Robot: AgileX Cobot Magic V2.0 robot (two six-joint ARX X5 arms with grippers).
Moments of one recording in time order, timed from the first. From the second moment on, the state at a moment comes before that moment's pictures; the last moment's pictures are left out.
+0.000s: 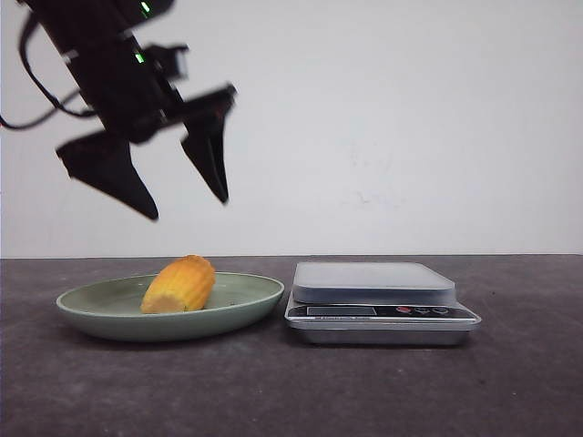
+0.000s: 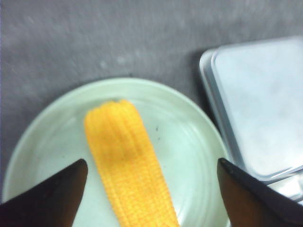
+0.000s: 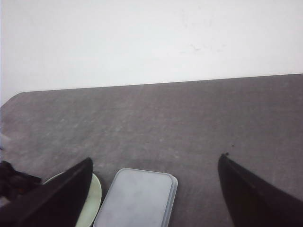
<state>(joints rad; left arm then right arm) -0.50 1.59 1.16 -0.46 0.02 -0.27 0.09 0.77 1.10 -0.60 -0.29 0.23</state>
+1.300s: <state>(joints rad) -0.57 1.78 1.16 -0.50 -0.10 -0.29 0.09 0.75 1.10 -0.64 -0.29 0.22</state>
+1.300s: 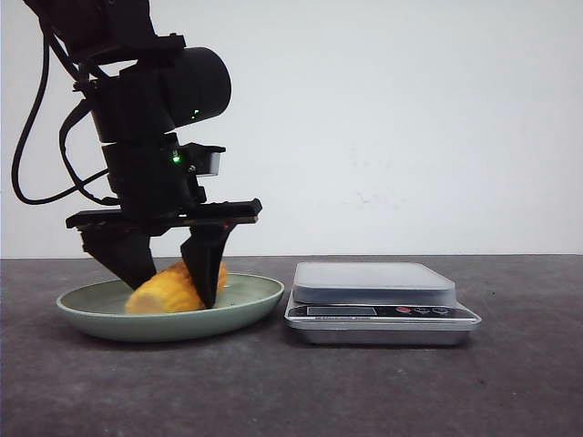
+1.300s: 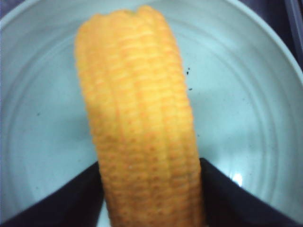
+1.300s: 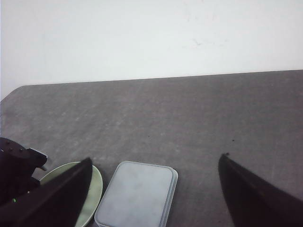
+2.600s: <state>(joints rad) -0.79 1.94 1.50 -0.37 -0.05 -0.55 0.09 0.75 1.10 -0.67 -0.29 0.21</state>
